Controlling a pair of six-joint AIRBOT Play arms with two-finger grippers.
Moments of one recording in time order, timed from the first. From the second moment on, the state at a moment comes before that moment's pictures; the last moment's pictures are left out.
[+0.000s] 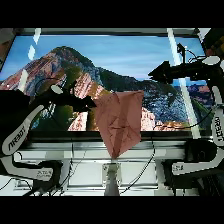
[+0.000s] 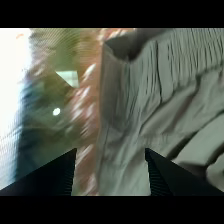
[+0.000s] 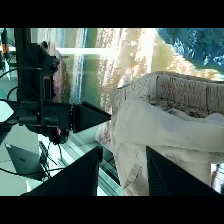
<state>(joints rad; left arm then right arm) -0.16 -1.56 0.99 0.72 -0.96 -1.38 -0.20 -1.58 1.45 -0.55 1.42 1.27</state>
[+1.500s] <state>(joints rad) -0.25 -1.57 1.02 0.66 -0.91 -1.26 -0.08 -1.61 1.27 -0.81 1.23 1.45</state>
